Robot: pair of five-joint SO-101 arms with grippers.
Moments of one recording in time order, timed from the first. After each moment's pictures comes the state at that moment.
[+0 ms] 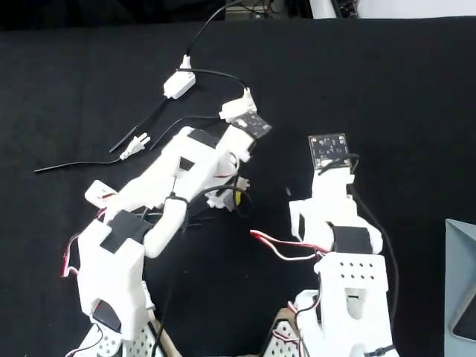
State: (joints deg) left arm 21.9 22.2 7.1 59.7 -19.4; right arm 2.4 -58.4 69.8 56.7 8.0
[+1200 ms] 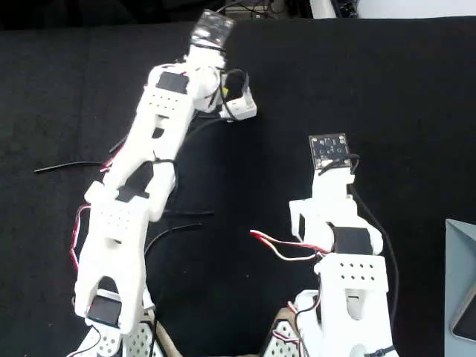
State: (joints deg) left arm 9.1 44.5 -45.8 56.7 -8.7; right arm 2.4 -58.8 69.8 56.7 8.0
